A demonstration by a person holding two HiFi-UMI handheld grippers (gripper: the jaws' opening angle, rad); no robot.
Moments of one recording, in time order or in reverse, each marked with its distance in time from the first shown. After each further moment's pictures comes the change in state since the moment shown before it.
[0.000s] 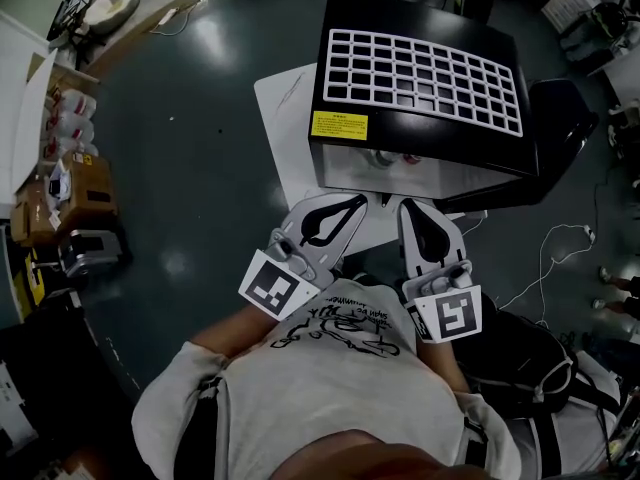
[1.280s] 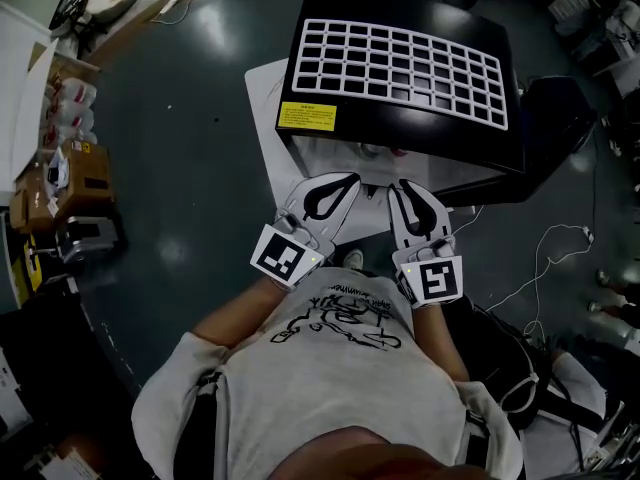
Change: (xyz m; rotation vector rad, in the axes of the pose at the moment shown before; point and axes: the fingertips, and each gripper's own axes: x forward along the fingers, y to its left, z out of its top) left arm 0.053 0.004 -0.057 0.018 0.021 0.078; right arm -0.001 -0.057 -0.076 -0.041 0.078 0.019
